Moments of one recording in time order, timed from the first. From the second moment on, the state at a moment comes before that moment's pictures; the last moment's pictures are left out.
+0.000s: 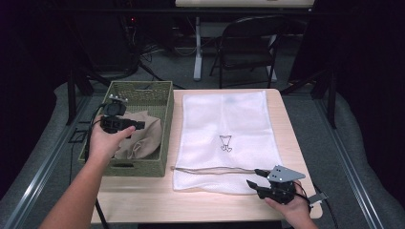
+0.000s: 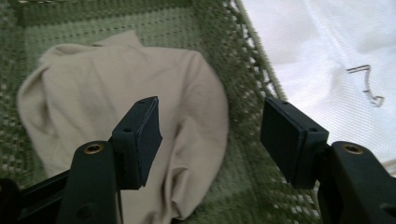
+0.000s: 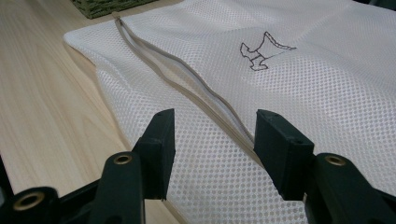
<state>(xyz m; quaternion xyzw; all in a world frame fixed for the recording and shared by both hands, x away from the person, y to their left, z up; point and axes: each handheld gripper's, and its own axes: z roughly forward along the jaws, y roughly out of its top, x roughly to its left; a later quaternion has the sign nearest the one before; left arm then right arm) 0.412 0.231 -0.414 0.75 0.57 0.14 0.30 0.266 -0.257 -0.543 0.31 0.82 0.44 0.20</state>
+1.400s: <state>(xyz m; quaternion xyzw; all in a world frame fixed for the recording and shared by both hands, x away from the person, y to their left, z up) 0.461 0.235 -0.444 0.74 0.62 0.12 0.26 0.269 -0.264 -0.544 0.35 0.81 0.41 0.23</state>
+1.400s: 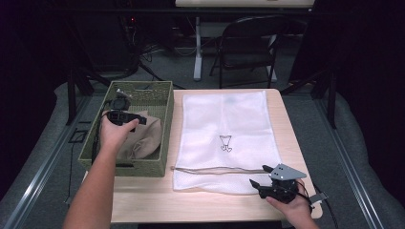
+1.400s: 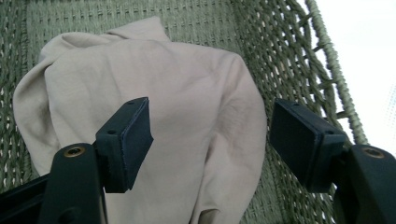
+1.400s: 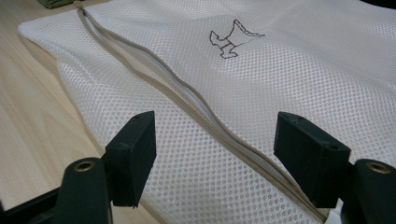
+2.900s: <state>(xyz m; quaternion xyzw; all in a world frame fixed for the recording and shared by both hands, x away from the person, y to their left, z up) 0.479 0.224 -0.511 0.74 0.64 0.16 0.10 0.270 -0.261 -0.547 0.34 0.82 0.40 0.22</state>
